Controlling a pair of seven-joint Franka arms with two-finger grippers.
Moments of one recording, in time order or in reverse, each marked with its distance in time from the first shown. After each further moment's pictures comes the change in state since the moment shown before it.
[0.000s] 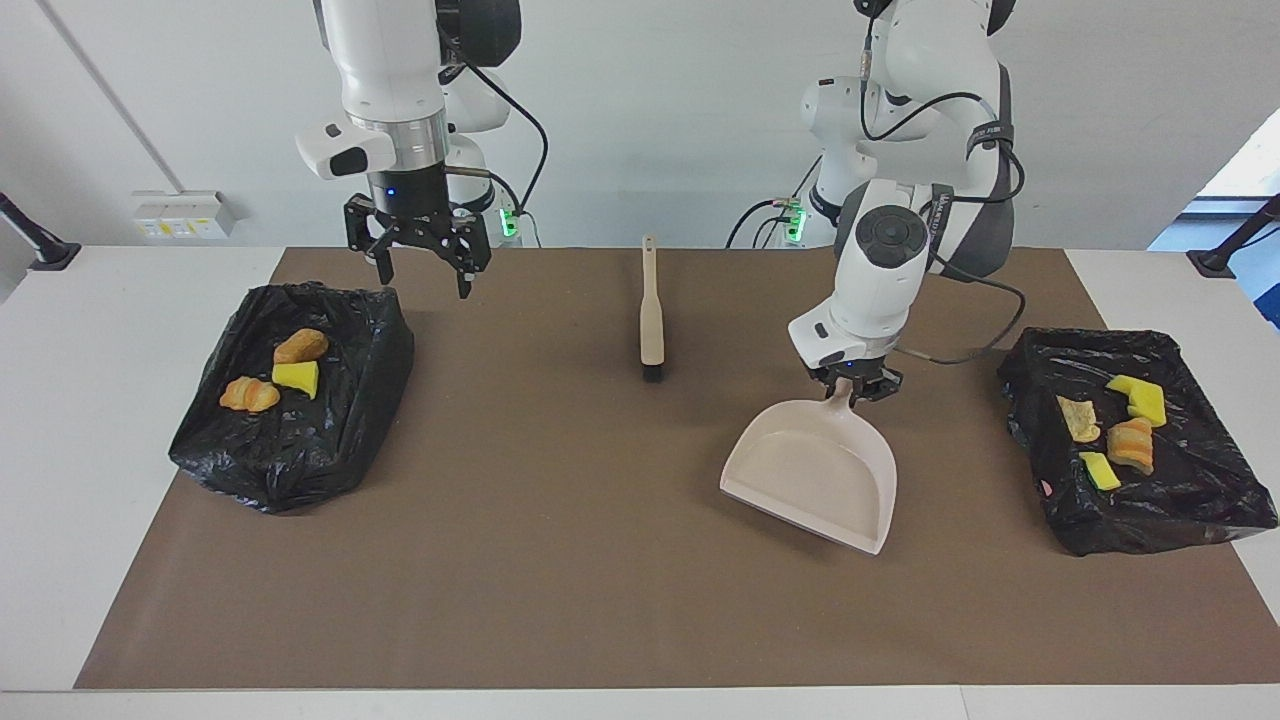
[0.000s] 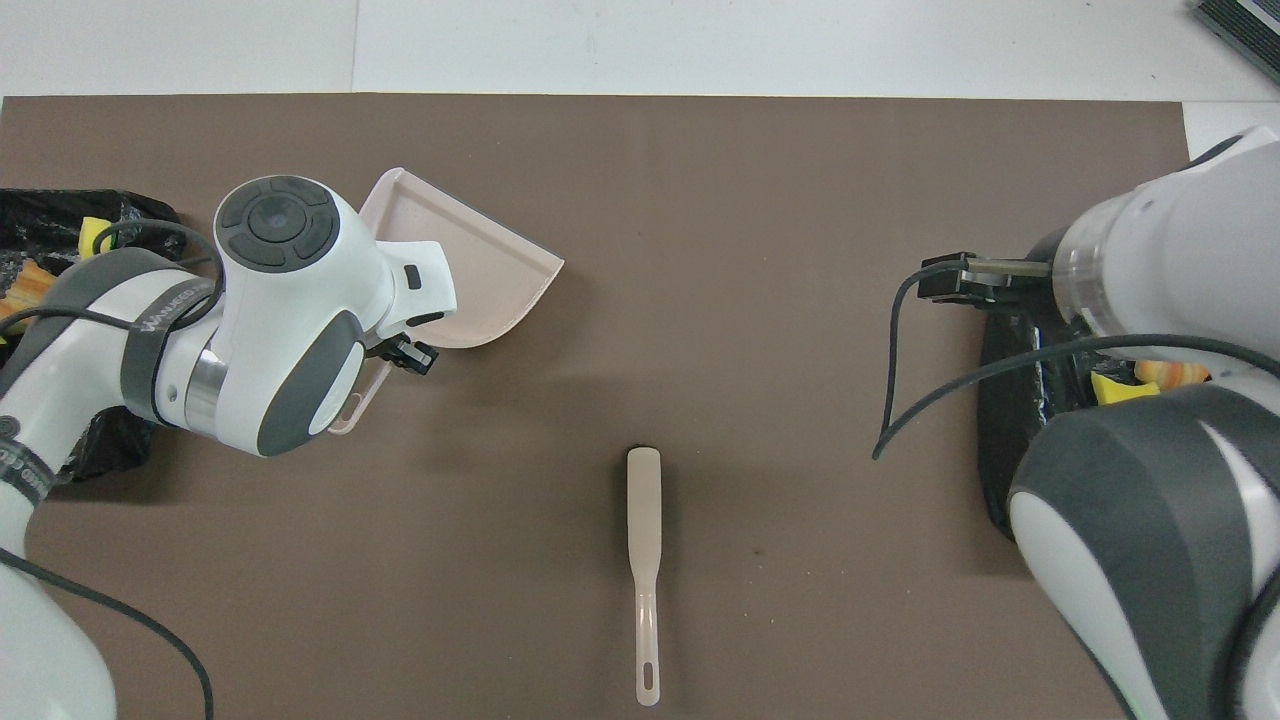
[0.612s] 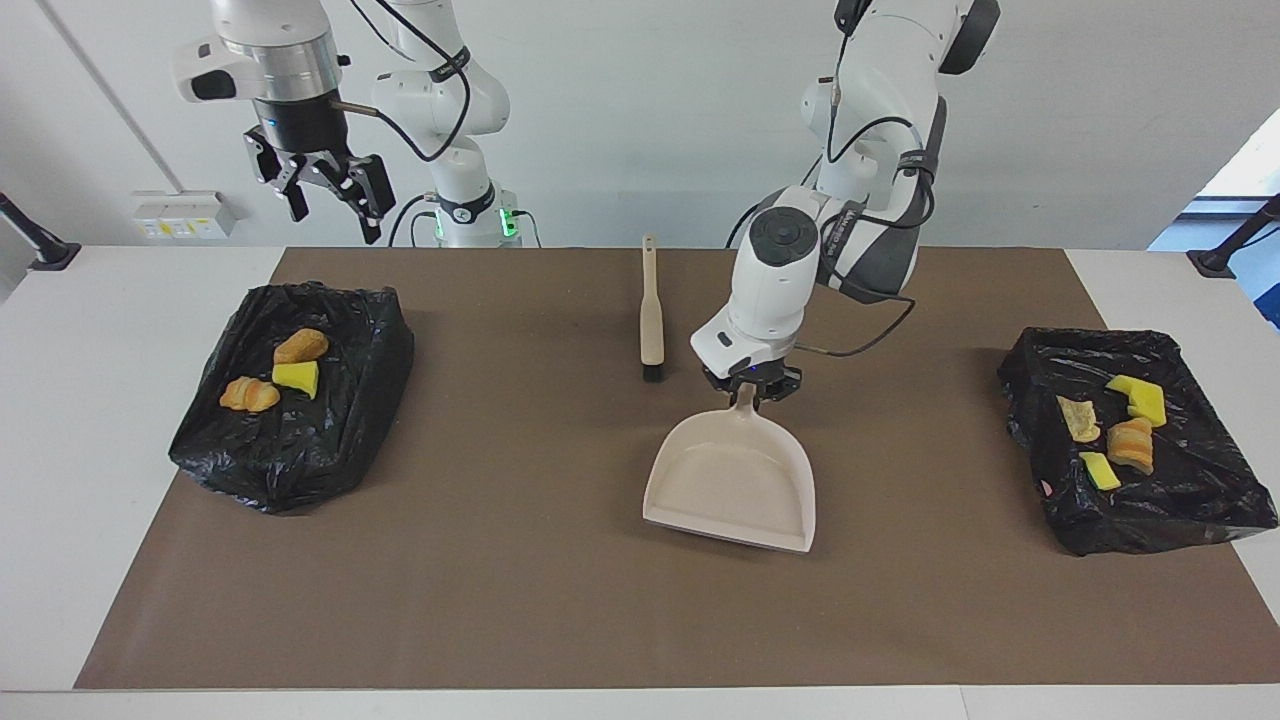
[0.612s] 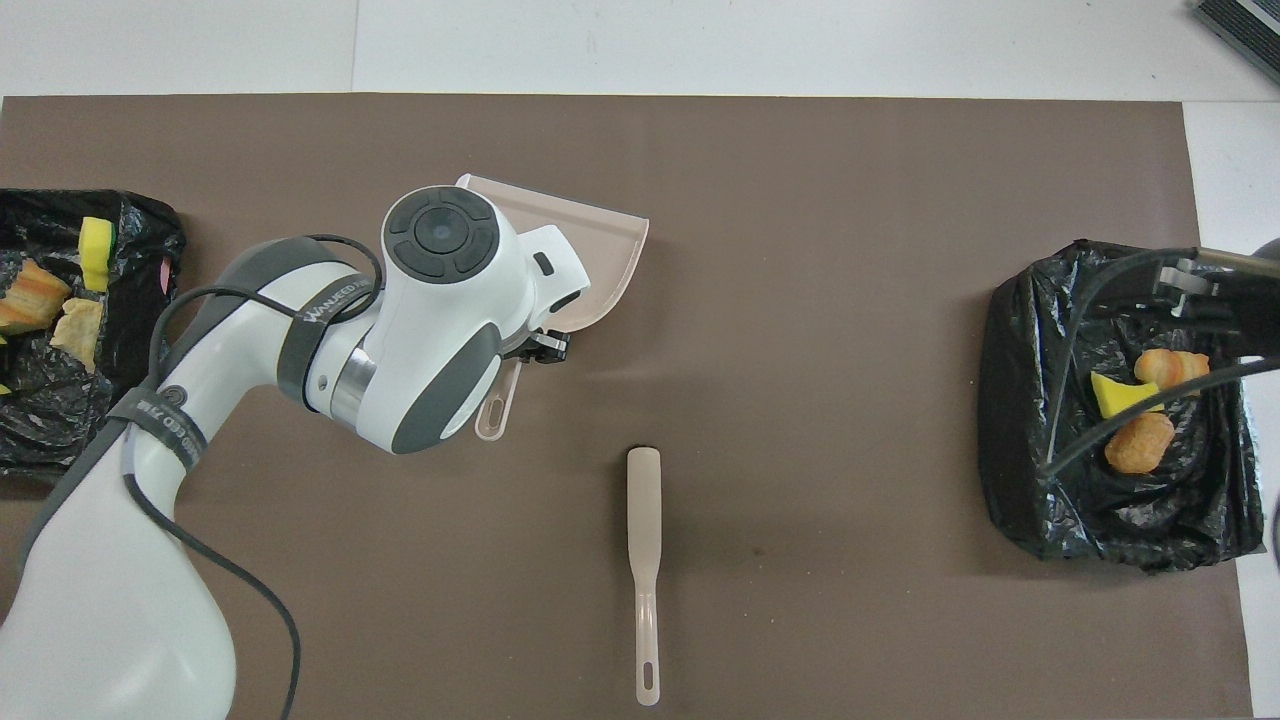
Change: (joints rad) left arm -0.121 0.190 -0.096 0.234 -0.007 -0.023 -0.401; right arm -0.160 -0.094 -0.049 0.052 0.094 -0.197 -0.049
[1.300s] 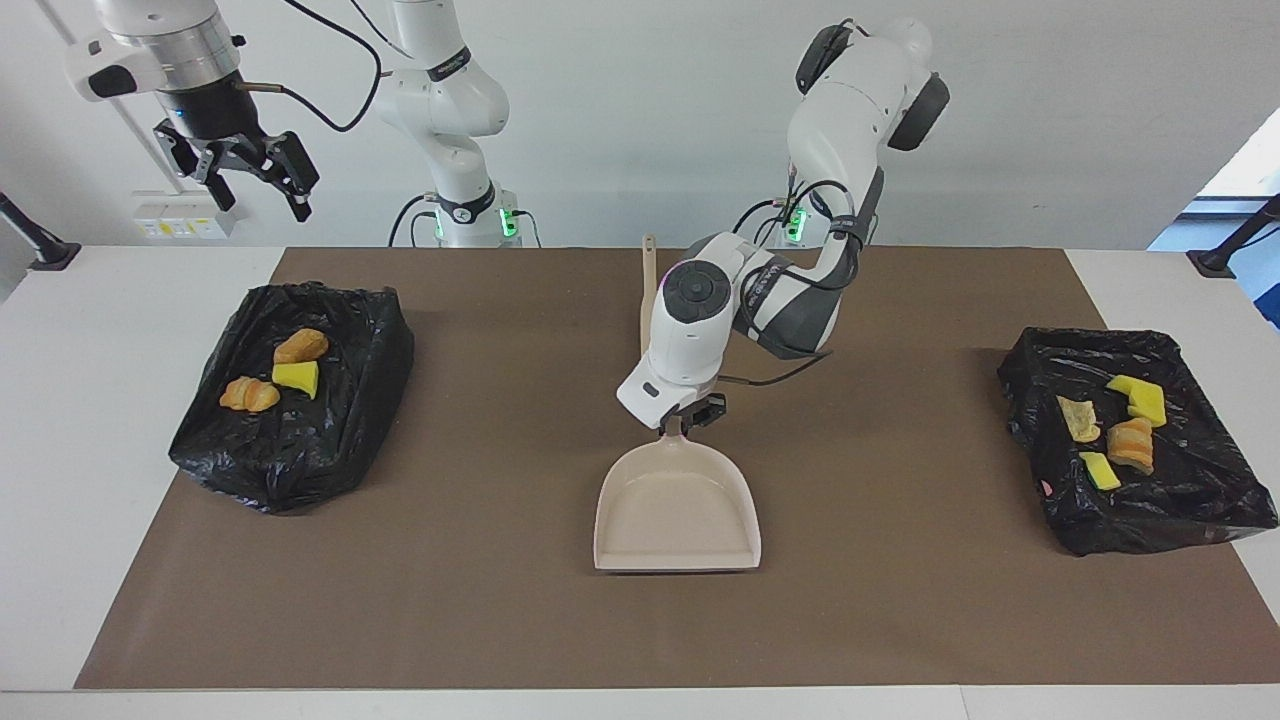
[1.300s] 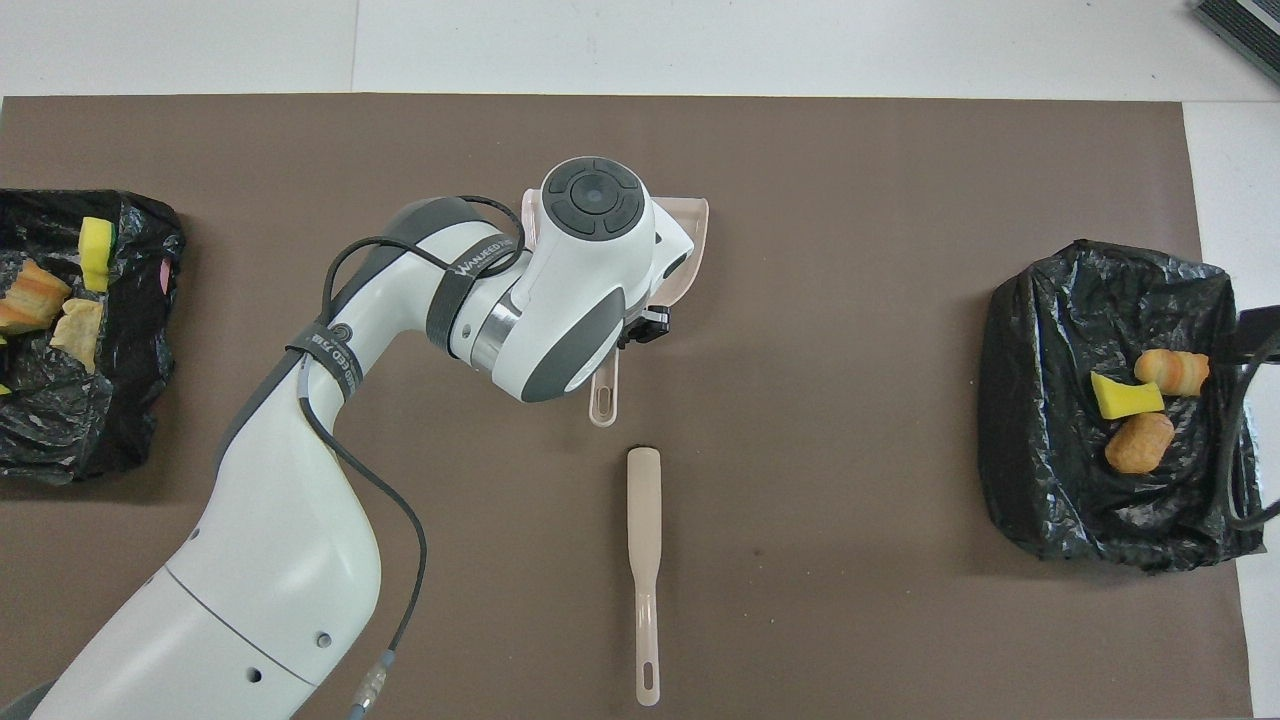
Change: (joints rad) left arm -0.117 0.273 0.006 0.374 0.006 -0.103 -0.274; right arm -0.051 -0.008 -0.075 -0.018 0.021 -0.017 -0.327
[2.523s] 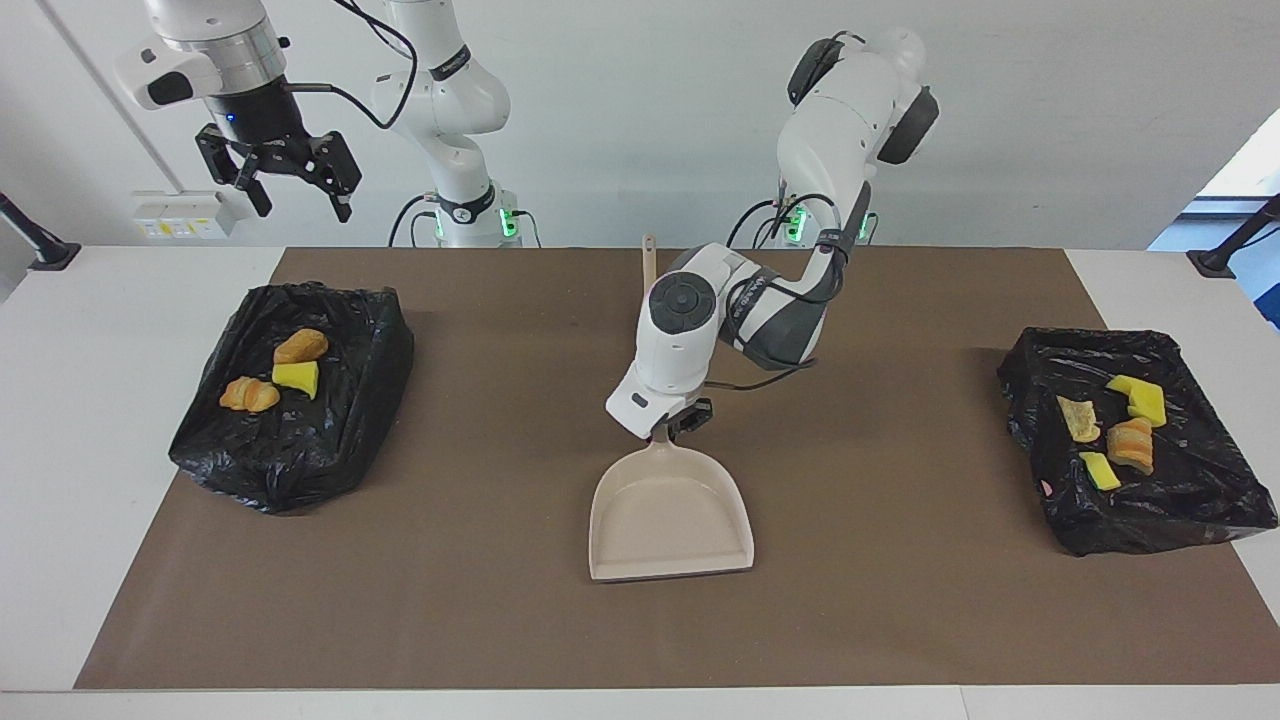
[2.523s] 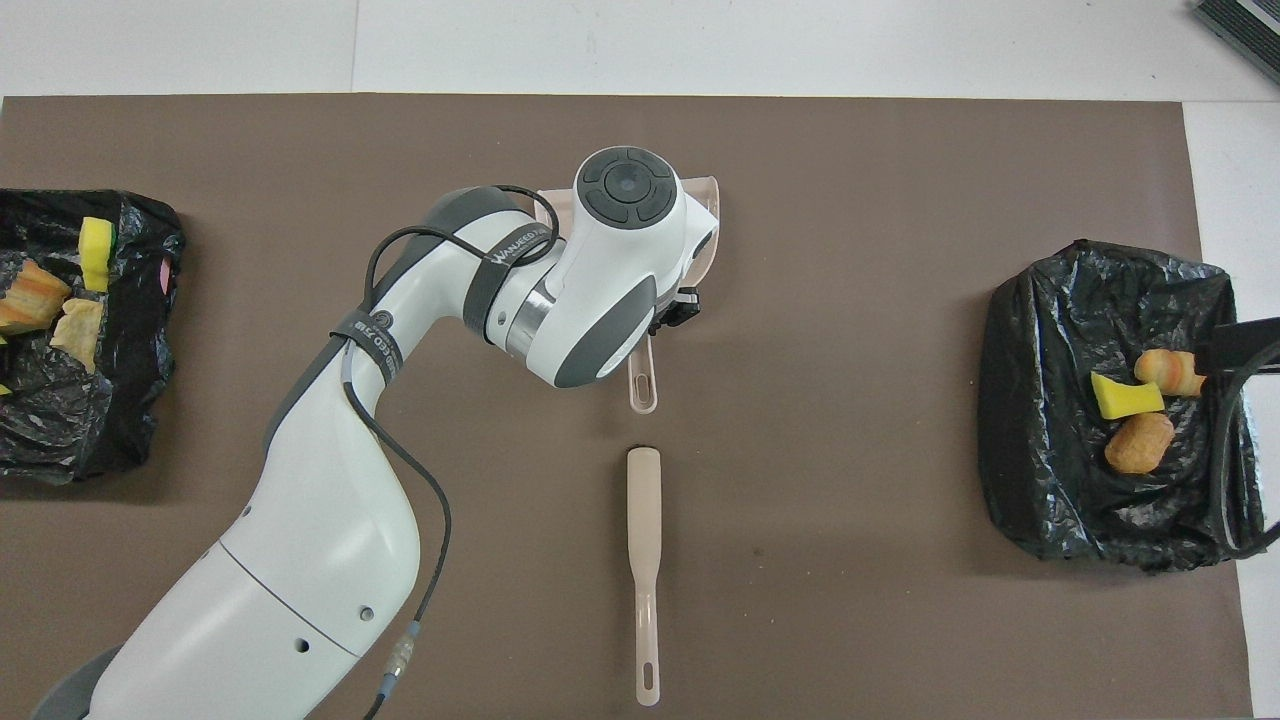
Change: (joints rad) left arm -0.016 0.044 0.000 0.039 0.000 0.003 -0.053; right arm 0.186 0.000 -0.108 -0.005 -0.001 0.000 0.000
